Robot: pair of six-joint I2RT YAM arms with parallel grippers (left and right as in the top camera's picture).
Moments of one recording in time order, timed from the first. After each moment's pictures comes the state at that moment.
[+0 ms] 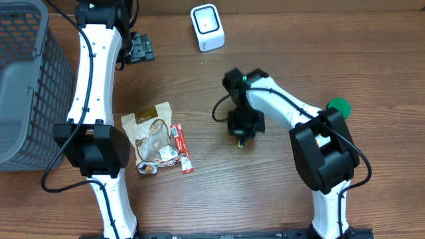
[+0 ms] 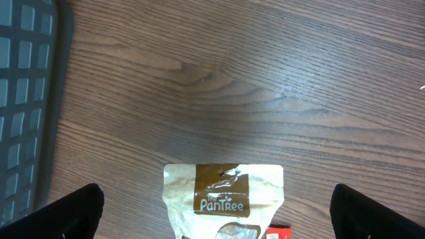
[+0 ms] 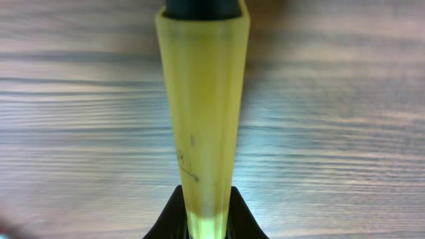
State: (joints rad) left arm -0.06 2.20 2.34 -1.49 -0.18 -0.35; right arm 0.52 2.12 1.59 -1.18 -0.16 0.53
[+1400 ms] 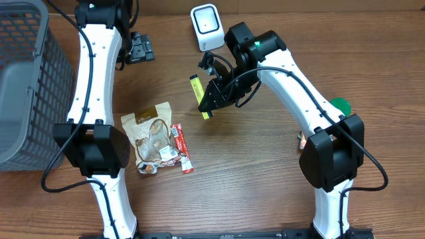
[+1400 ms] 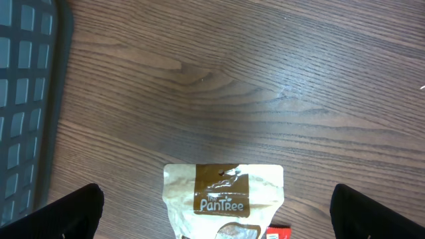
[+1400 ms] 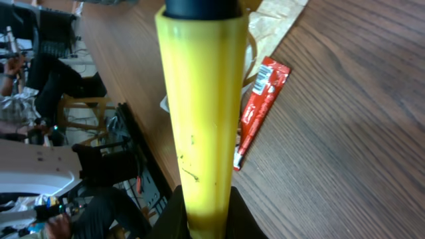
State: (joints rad) left arm -0.06 2.20 2.34 -1.49 -0.18 -0.35; right arm 0.47 2.12 1.98 -1.32 -0.80 -0.16
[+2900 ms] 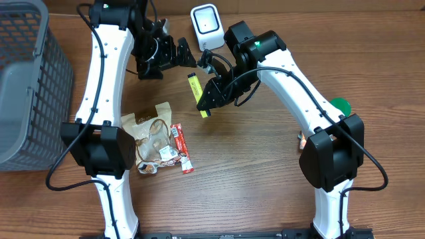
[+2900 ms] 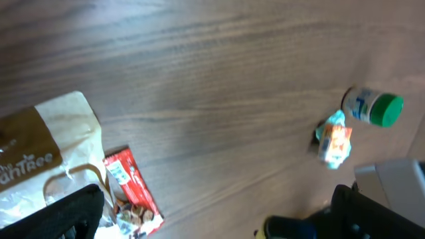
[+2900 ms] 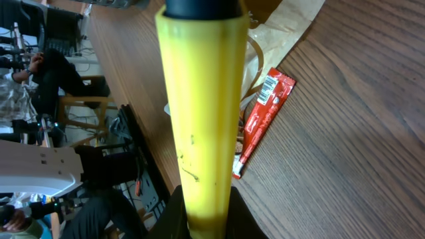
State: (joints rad) left arm -0.13 2.20 2.34 -1.58 0.48 -0.21; right arm 0.47 2.12 1.98 -1.29 -0.82 -0.19
